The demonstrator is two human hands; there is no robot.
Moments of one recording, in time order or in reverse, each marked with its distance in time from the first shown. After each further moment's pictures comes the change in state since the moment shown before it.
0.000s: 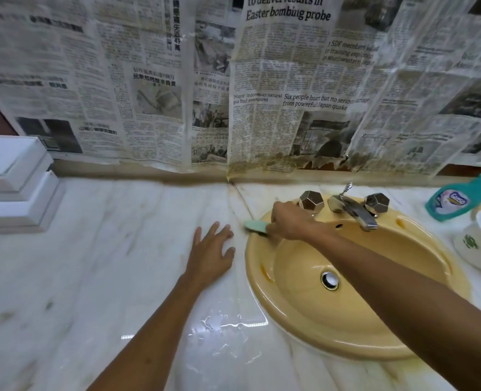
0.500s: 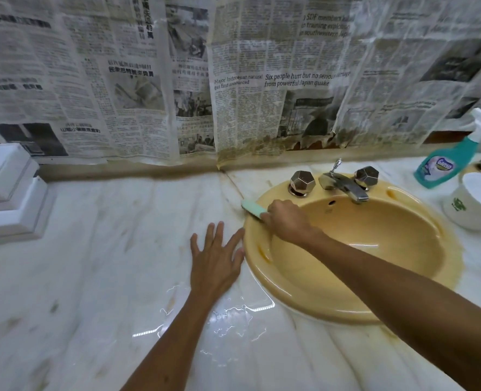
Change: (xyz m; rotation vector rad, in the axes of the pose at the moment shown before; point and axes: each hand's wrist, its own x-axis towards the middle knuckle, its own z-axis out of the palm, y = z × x) left_hand -0.050 0.020 0.017 0.337 0.078 0.023; right_hand -0.017 0.006 0.048 0.178 0.186 0.078
